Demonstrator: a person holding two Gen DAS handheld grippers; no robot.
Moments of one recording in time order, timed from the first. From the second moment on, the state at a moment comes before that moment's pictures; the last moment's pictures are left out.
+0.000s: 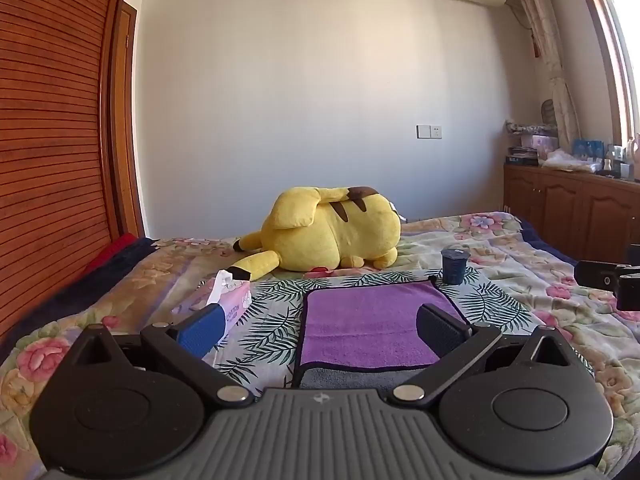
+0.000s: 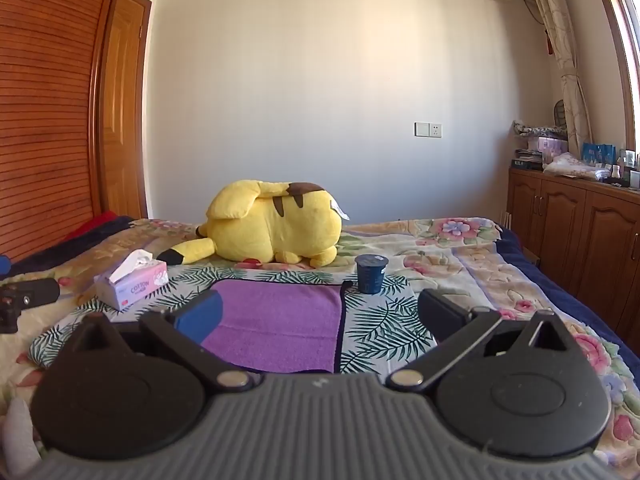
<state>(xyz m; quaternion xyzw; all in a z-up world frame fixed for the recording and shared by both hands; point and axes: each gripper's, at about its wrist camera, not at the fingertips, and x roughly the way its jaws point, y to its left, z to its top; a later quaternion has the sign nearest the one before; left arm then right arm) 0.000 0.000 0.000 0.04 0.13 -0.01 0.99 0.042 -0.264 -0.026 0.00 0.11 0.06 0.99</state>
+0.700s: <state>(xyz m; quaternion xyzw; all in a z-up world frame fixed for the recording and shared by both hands) 0.000 0.000 0.000 0.04 0.13 -0.01 0.99 0.042 -0.263 -0.026 0.00 0.11 0.06 0.99</state>
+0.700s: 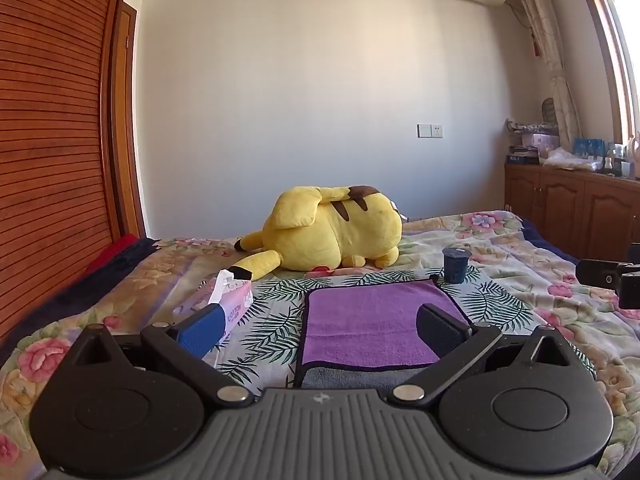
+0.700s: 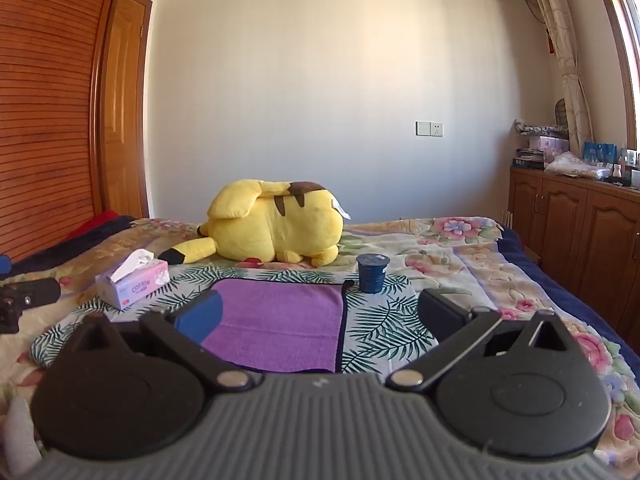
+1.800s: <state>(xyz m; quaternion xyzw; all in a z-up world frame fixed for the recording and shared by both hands) -0.002 0.001 -0.001 0.04 0.13 -0.01 0.99 0.043 -0.264 -0.026 0.00 0.11 0.06 0.99</state>
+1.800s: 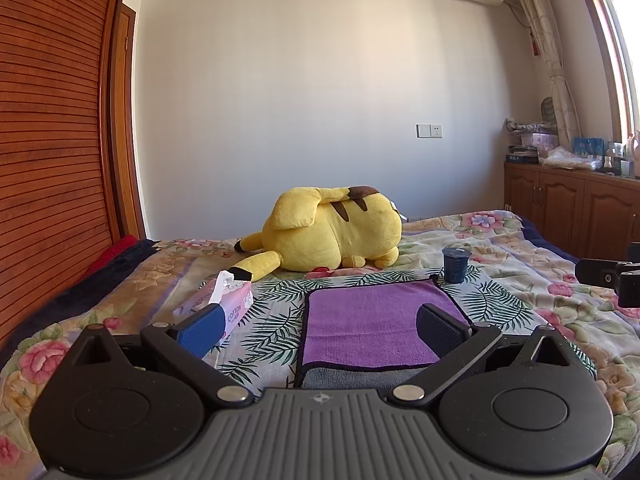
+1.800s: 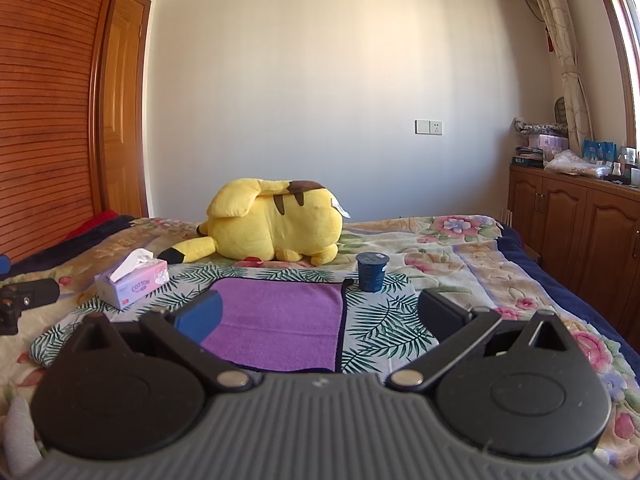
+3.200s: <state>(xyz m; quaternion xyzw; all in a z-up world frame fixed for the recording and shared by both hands) 0.007 -0.006 -0.014 0.06 0.17 -0.01 0.98 0.053 -0.255 -0.031 0.00 0.15 0.06 0.99</state>
